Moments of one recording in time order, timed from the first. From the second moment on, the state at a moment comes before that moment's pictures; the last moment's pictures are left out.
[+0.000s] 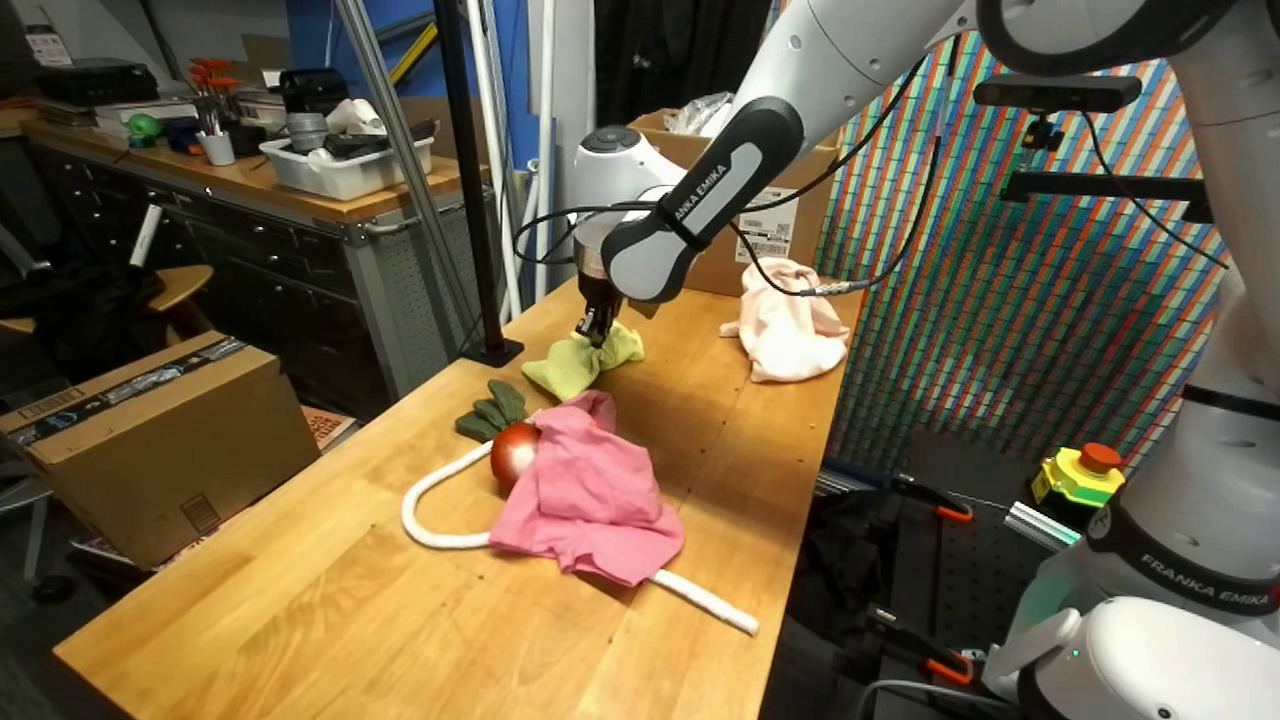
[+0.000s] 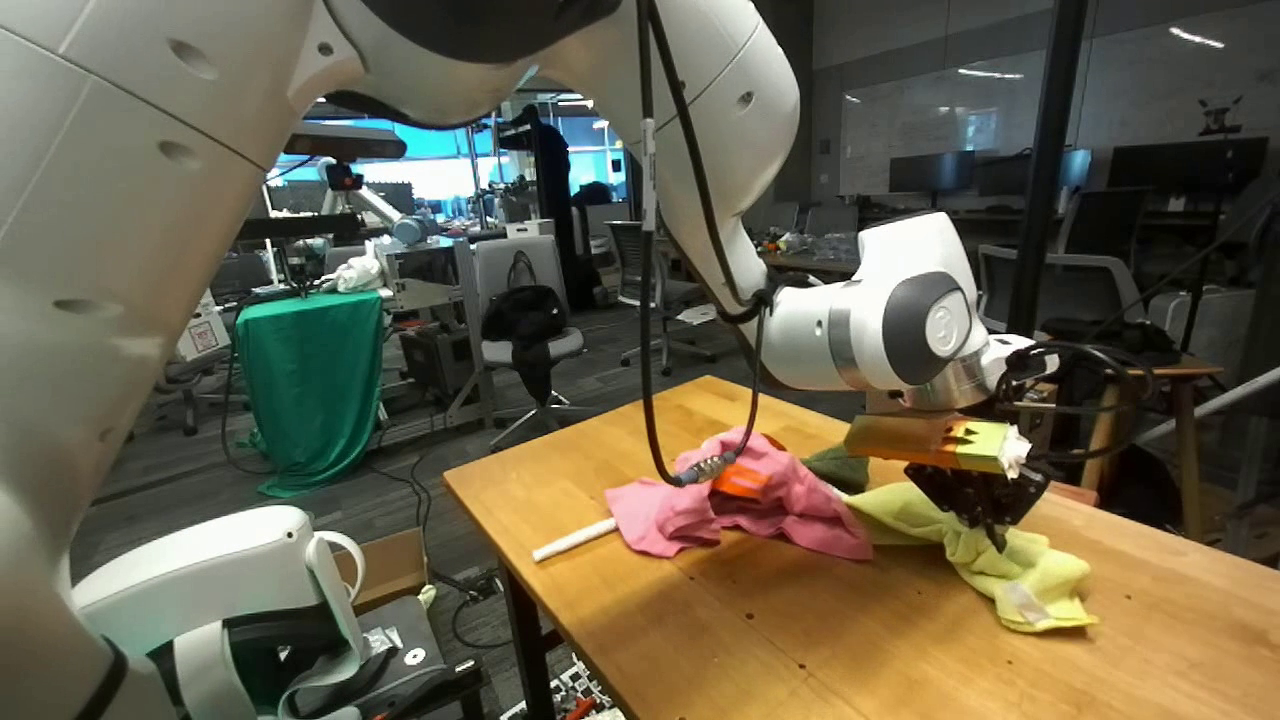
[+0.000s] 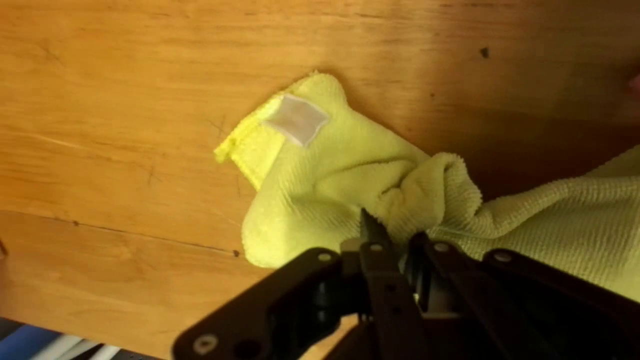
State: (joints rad) arm 0.07 0.63 -0.18 -1.80 -0.28 2.65 0.03
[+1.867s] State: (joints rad) arm 0.16 0.65 -0.49 -1.78 -0.44 2.82 0.72
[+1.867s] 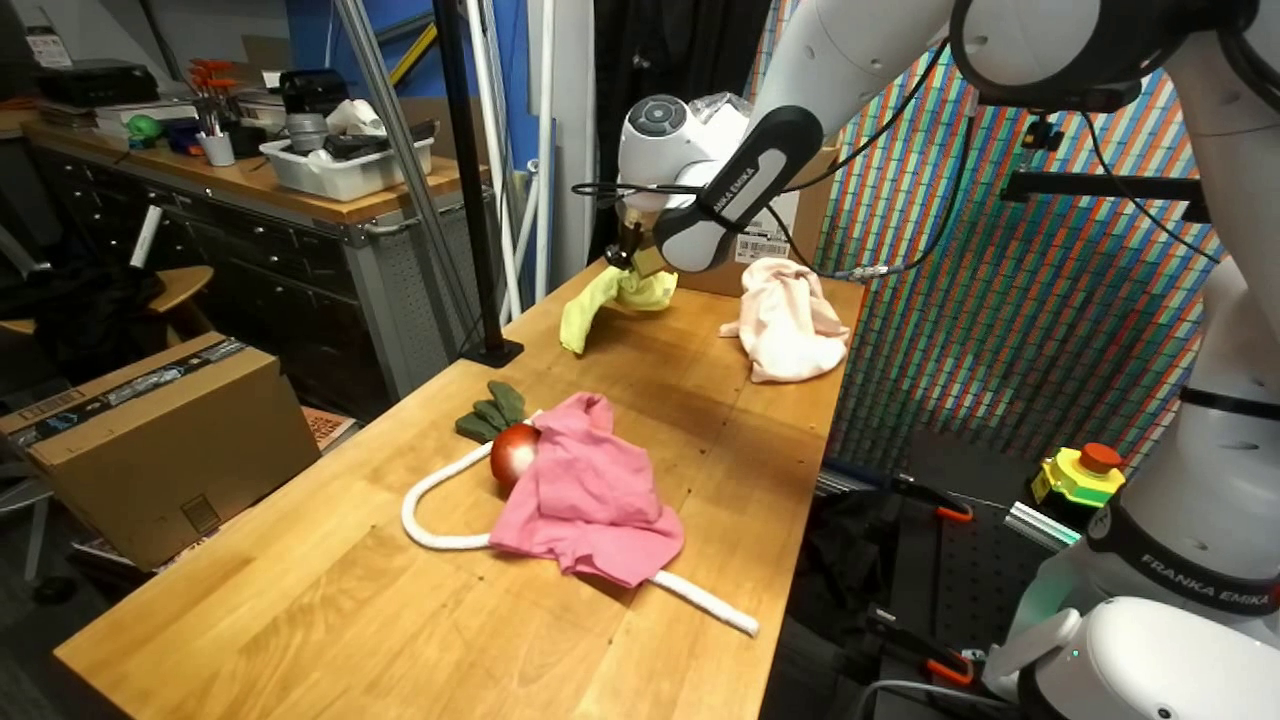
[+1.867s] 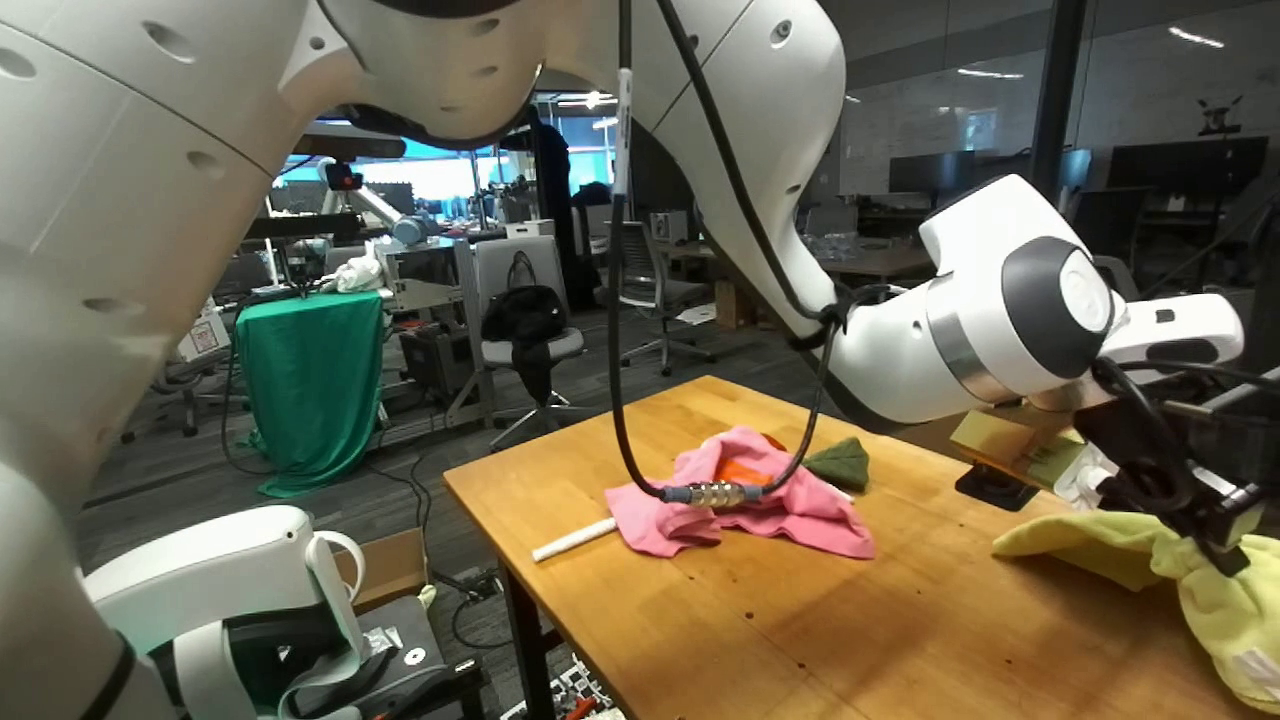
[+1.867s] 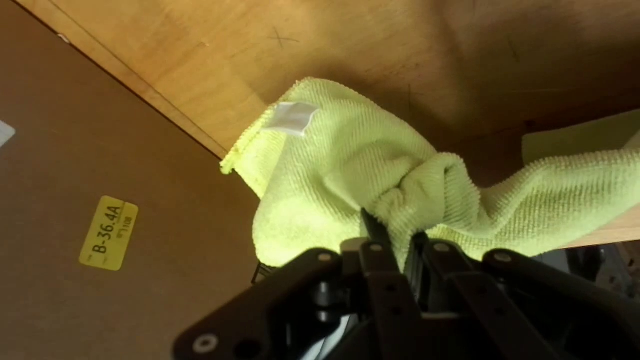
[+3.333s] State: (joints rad) arm 0.15 0.33 -0.25 -2.05 -0.32 2.64 0.36
